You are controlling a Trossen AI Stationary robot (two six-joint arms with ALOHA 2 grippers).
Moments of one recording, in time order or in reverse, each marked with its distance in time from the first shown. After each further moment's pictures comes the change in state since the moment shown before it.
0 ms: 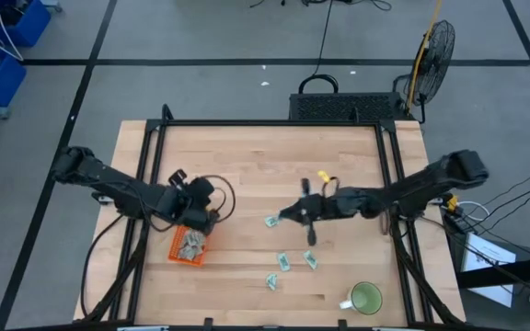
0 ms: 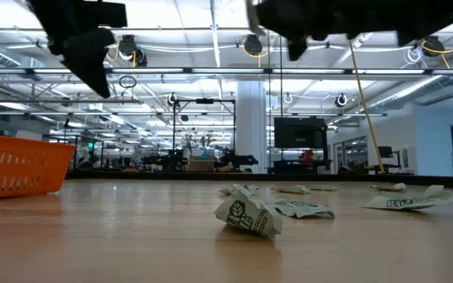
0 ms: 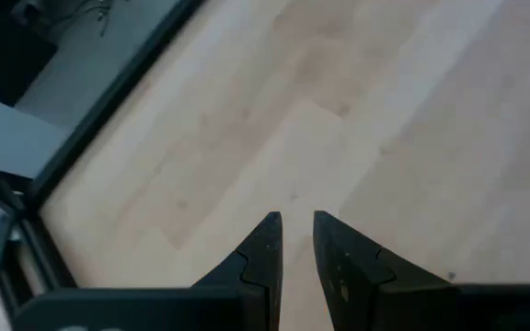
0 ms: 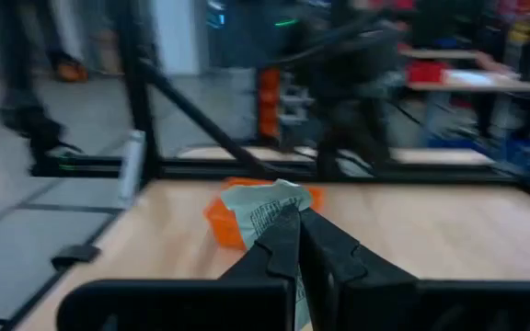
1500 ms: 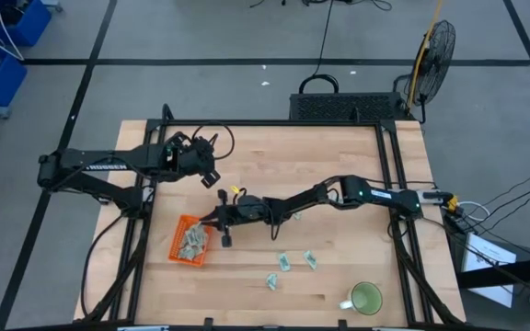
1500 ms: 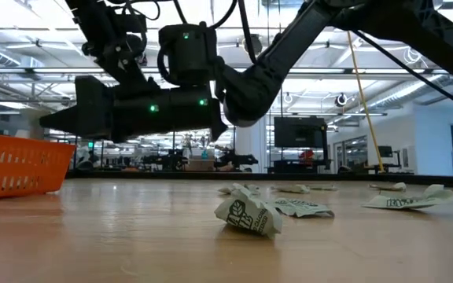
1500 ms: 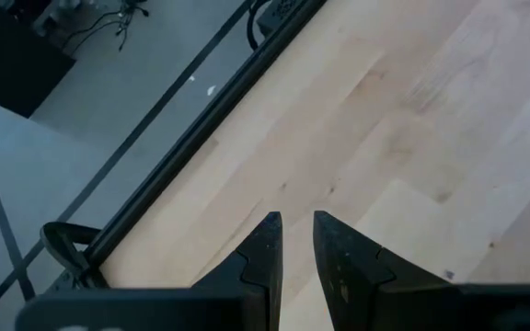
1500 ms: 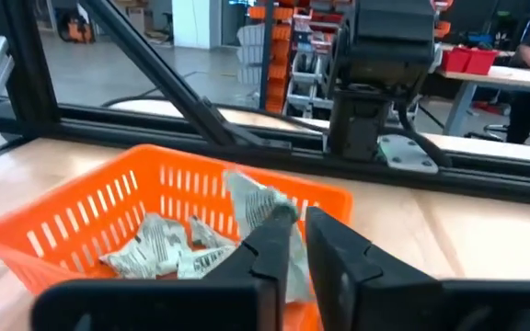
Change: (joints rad) left arm 0.444 -0.169 0.015 0.225 0.087 0.560; right arm -0.140 1.078 1.048 0.016 -0.197 -0.113
